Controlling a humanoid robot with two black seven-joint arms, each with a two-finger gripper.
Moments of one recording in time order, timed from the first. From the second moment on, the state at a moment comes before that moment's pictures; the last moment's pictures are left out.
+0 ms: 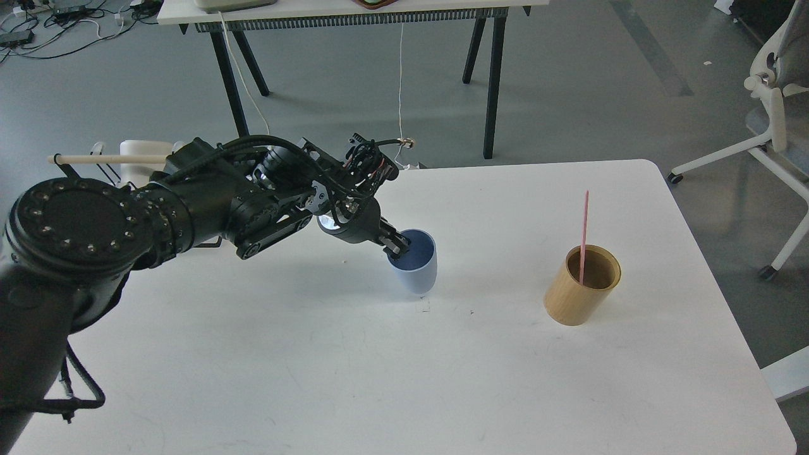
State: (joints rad) left arm -1.31 -0.04 0.42 -0.53 1.41 -0.45 -0.49; right arm 0.65 -0.82 0.74 0.49 -0.08 0.49 0.49
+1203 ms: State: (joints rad) left arm -1.25 -0.04 0.29 -0.54 1.40 -0.45 -0.49; right arm 0.64 -0.81 0.74 0.49 -0.08 0.49 0.49
